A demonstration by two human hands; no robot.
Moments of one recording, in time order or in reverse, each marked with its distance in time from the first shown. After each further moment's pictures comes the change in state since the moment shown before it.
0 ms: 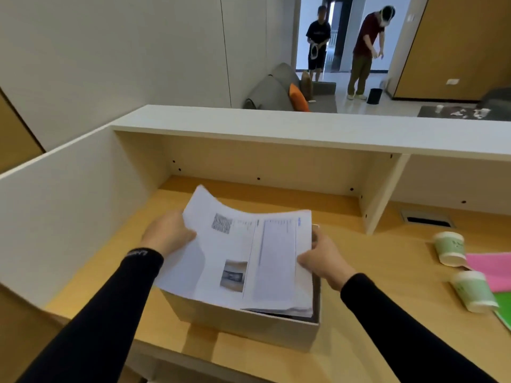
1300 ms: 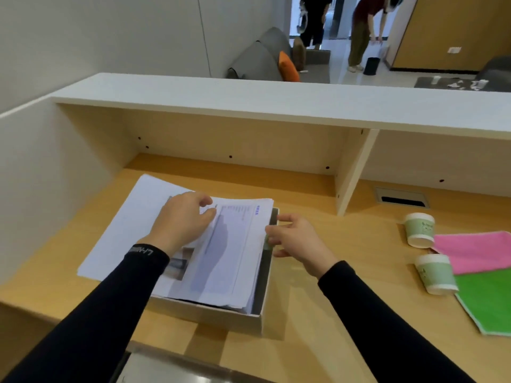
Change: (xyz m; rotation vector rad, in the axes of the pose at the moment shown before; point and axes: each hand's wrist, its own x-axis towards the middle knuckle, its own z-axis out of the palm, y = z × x) left_hand -0.022 0.110 0.062 0.031 0.041 0.218; right_hand 0.021 0.017 -0.047 0.142 -0.064 0.082
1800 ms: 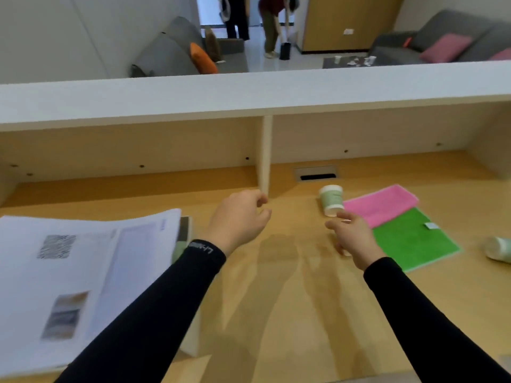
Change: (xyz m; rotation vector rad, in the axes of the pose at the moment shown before) left_hand -0.001 0.197 0.098 -0.095 -0.287 0.452; right_hand -0.023 0.085 -0.204 0.075 0.639 0.116
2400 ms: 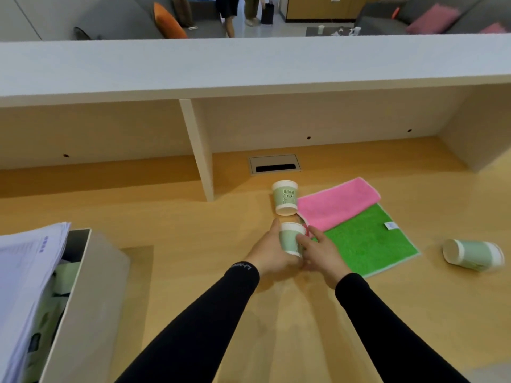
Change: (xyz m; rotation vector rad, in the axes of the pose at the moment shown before) left_hand 0.067 0.089 0.172 -0.587 -0.482 -0.227; right_hand 0.077 0.060 -0.047 0.048 -0.162 0.152
